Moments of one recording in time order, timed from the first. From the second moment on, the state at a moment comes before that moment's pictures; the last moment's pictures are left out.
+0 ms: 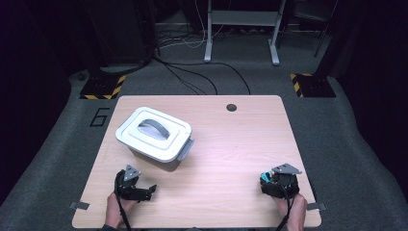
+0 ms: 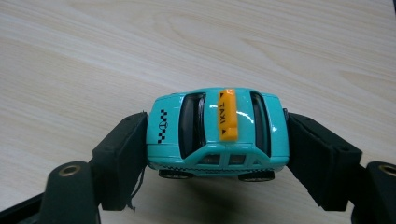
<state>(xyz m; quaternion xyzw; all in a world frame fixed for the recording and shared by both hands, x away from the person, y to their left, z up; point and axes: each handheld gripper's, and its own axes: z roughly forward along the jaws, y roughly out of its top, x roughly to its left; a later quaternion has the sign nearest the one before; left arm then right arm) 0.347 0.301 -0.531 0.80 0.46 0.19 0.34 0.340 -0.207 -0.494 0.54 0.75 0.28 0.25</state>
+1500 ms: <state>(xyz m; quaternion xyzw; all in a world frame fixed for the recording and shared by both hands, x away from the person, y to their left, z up) 0.348 0.301 -0.531 0.80 0.46 0.19 0.34 0.388 -0.262 -0.511 0.57 0.74 0.26 0.25</state>
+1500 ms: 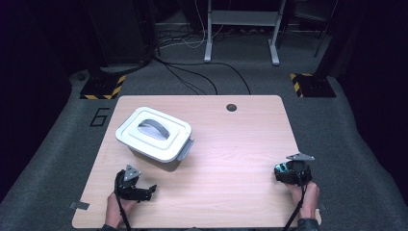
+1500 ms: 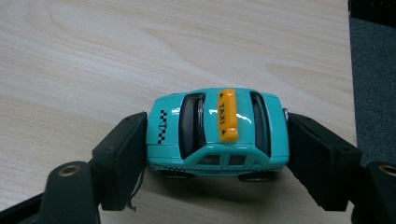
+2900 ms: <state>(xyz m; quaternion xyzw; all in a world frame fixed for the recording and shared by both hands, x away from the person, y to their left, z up) 0.347 0.301 -0.531 0.80 0.46 0.19 0.34 0.375 -0.266 -0.497 0.58 0.72 0.31 0.24</state>
